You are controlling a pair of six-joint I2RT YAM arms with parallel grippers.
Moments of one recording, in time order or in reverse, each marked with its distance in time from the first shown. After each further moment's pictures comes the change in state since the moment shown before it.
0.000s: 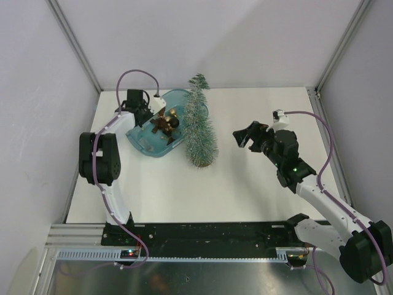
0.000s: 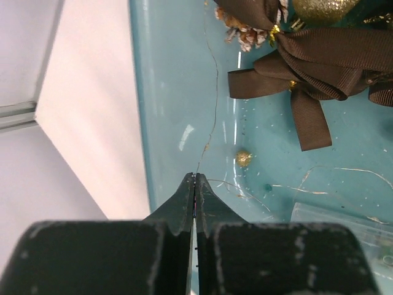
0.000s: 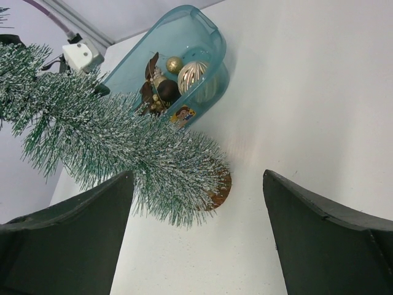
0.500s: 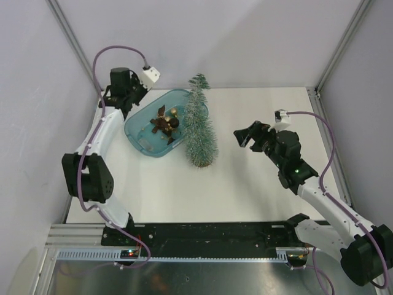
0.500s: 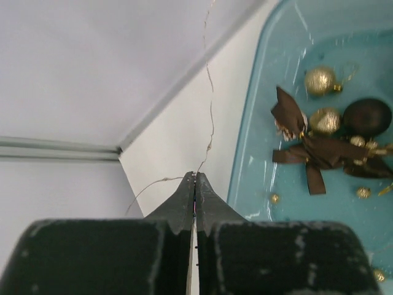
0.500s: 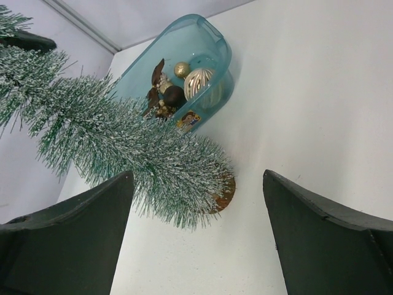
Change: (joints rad) left arm -0.008 -0.229 0.119 -0.023 0.130 -0.129; right arm 0.001 -0.027 0.000 0.000 0.000 0.003
